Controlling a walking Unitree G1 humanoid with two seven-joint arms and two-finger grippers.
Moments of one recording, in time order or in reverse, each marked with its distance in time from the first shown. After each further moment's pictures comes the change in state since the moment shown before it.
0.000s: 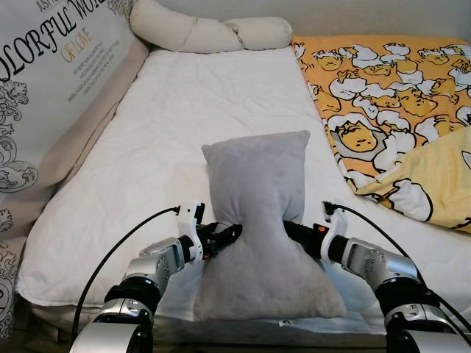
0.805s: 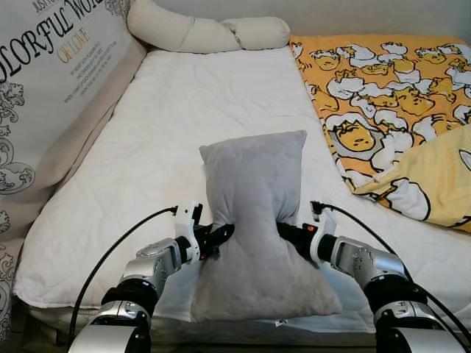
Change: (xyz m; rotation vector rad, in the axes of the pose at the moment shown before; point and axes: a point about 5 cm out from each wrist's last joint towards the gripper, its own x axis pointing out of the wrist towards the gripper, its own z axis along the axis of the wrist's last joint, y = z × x) left arm -0.004 0.003 -0.001 0.039 0.007 0.009; right arm 0.013 0.012 -0.004 0.011 0.035 0.002
